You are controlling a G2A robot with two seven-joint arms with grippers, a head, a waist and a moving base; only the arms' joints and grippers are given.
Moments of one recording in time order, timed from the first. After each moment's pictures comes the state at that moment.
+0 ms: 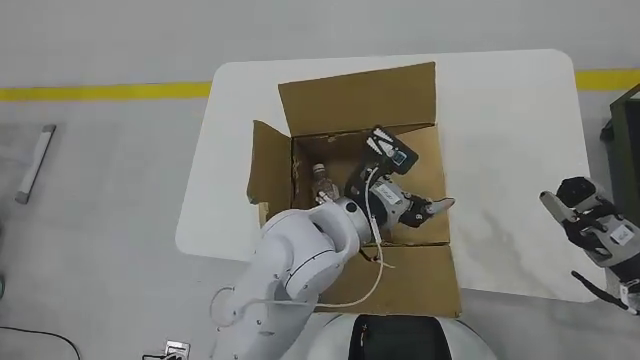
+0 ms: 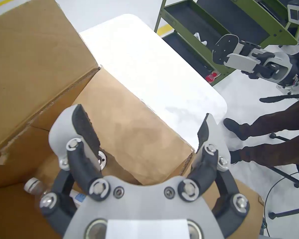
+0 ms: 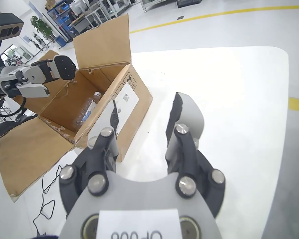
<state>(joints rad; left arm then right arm) 0.99 -1.44 -0.99 -1.95 1.00 -0.15 -0.87 -1.98 -1.12 2.02 -2.18 -0.60 -0.47 0.19</state>
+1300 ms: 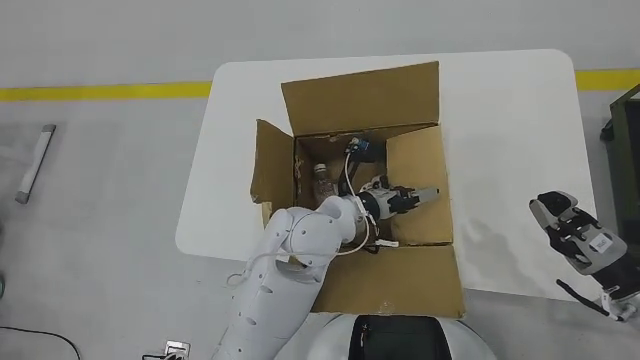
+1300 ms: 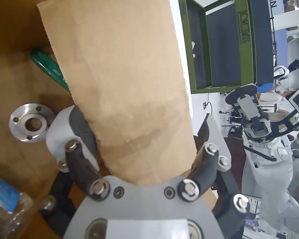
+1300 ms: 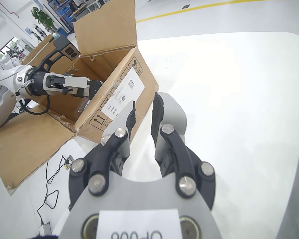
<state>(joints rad) 0.94 -1.46 -1.01 -1.71 0.58 0.13 -0.91 -1.98 -1.13 1.97 -2.17 -0.64 -0.48 0.21</state>
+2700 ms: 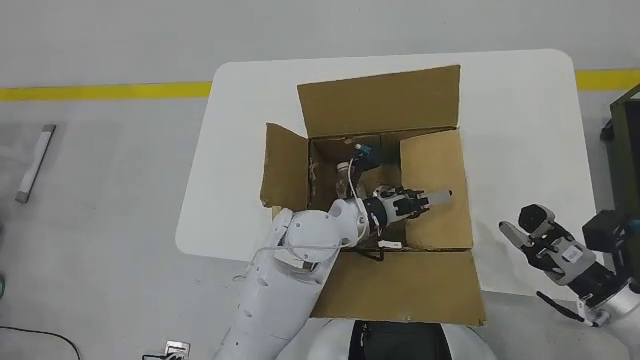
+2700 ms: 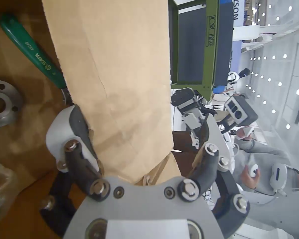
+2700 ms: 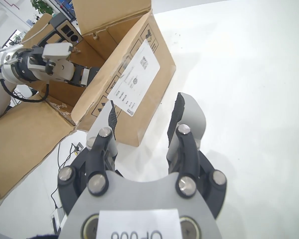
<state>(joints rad) 0.95 -1.47 -1.01 -1.66 0.28 0.19 -0.87 -1.96 -1.14 1.87 -2.12 -0.68 -0.49 0.27</state>
